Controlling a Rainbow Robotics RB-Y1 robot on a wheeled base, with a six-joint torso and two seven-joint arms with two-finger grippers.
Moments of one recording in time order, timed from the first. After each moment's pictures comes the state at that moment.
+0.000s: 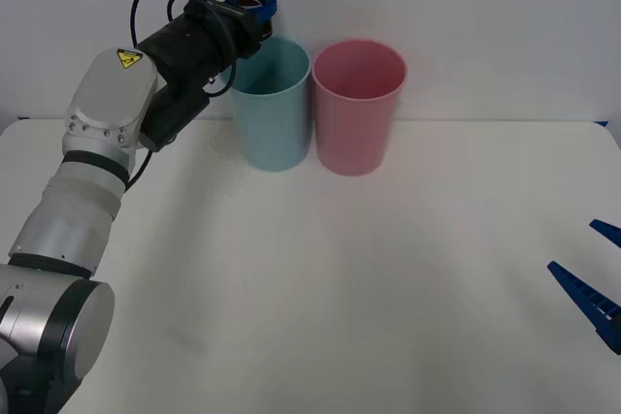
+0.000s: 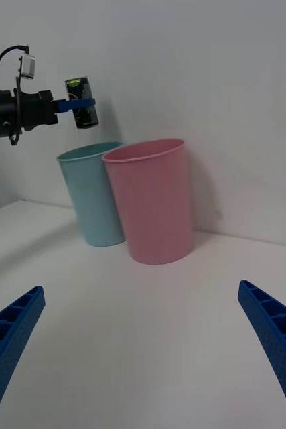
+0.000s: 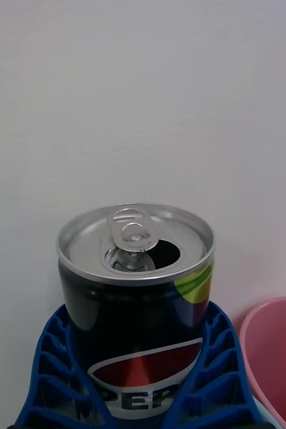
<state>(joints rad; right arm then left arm) 0.35 -0.40 -0.52 -1.66 0.96 -1.22 0.00 -0.86 0.25 0.04 -1.02 -1.63 -0.41 0.33</state>
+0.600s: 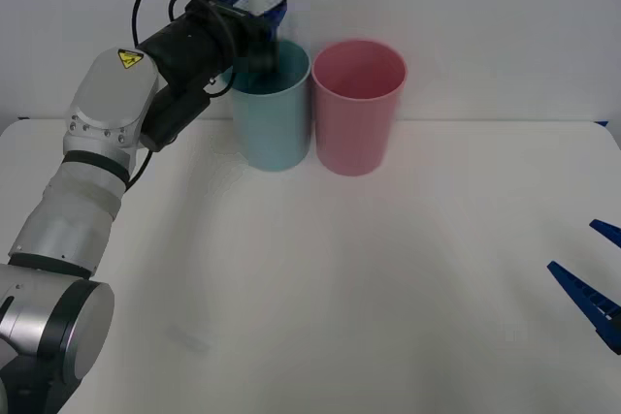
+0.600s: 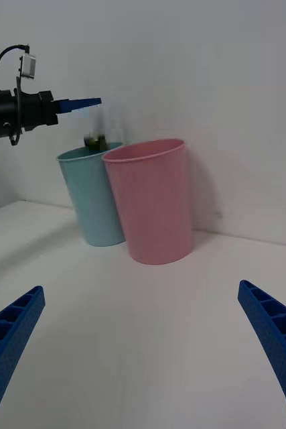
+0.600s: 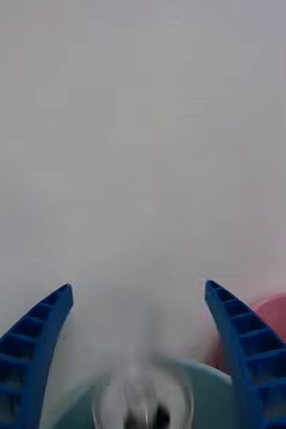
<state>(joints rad) 0.35 -0.40 -0.52 -1.66 0.96 -1.22 0.00 -0.86 0.25 0.03 -1.02 -1.62 -0.41 0.30</state>
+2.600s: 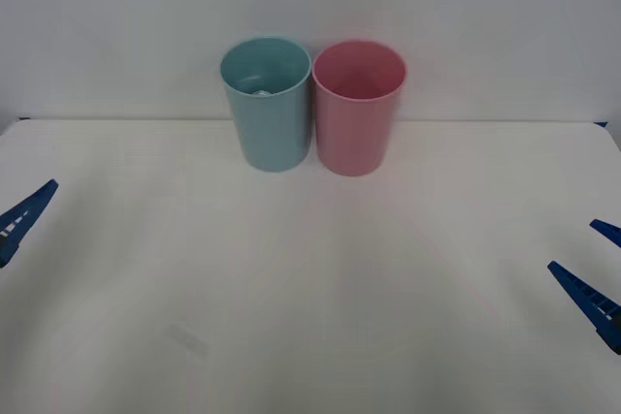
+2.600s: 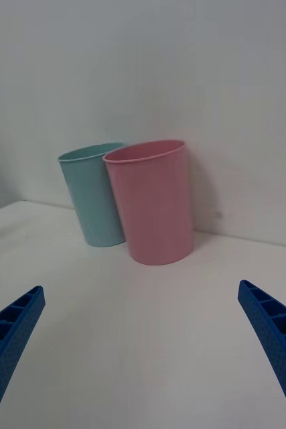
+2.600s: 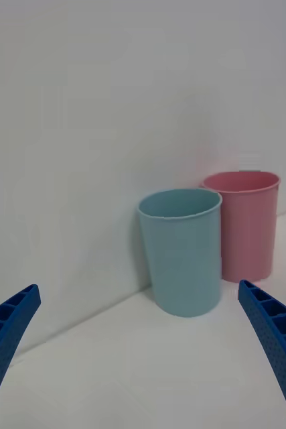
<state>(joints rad) 0.35 -0.40 -0.52 -1.66 0.96 -1.22 0.00 0.14 0.37 0.76 -1.75 -1.15 -1.24 0.05</state>
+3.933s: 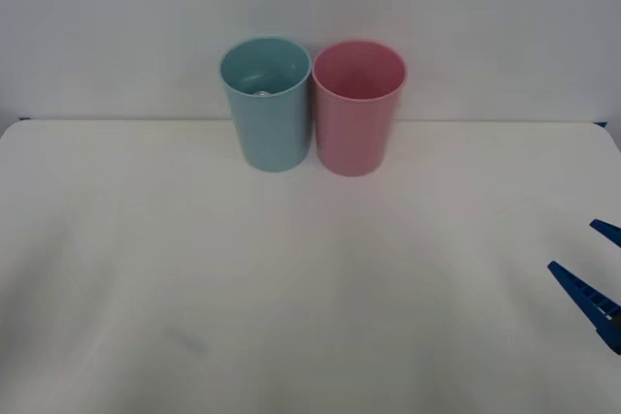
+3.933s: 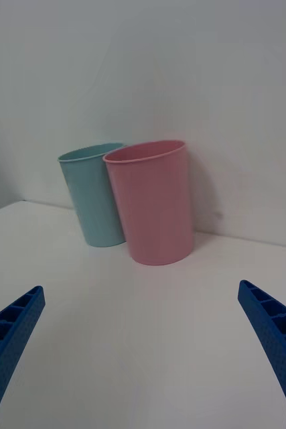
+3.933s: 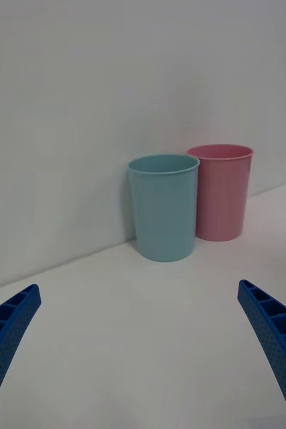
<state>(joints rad) 0.35 -0.40 -0.52 -1.66 0.96 -1.22 0.00 0.45 0.38 0.80 -1.75 -0.92 -1.31 -0.05</state>
